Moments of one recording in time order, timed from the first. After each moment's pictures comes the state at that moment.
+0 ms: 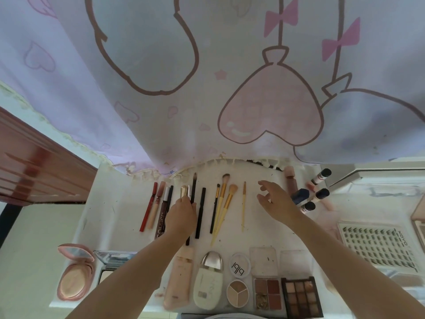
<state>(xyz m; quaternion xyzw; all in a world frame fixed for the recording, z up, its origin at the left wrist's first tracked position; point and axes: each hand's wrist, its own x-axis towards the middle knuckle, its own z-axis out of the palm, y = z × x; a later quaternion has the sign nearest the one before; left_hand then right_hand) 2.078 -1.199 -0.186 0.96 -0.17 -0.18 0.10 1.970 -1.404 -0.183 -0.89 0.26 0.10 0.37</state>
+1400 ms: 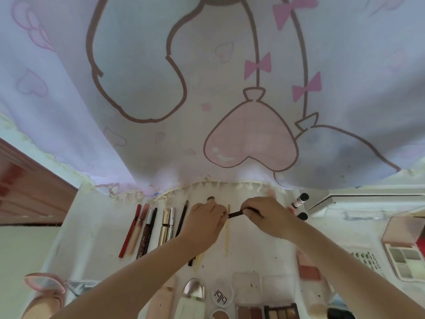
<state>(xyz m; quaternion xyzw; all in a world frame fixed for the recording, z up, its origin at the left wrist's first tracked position) 2.061 -1.255 -0.127 0.84 -0.51 -0.11 0.14 1.972 -1.412 -0.093 -0.93 0.13 0.12 0.32</state>
